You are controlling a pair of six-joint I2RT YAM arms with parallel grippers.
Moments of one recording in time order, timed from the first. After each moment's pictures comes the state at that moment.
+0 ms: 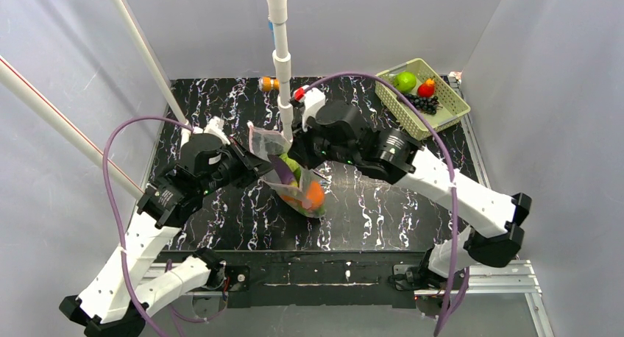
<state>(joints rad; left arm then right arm) -0.59 0.85 1.16 -0.83 0.05 -1.10 1.12 1.50 1.76 -0.75 0.11 0.34</state>
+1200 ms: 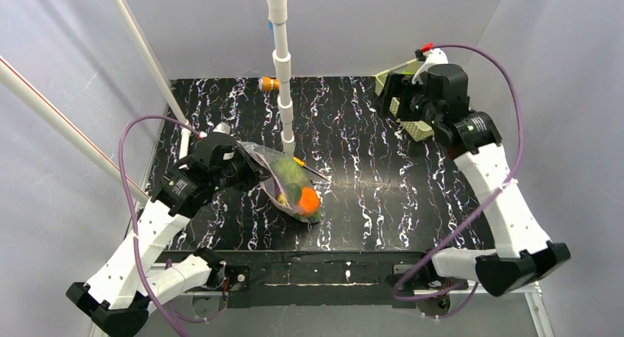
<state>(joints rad) -0.59 0.91 1.13 -0.93 -0.02 -1.08 0.36 1.25 1.53 -0.71 0.00 0.31</state>
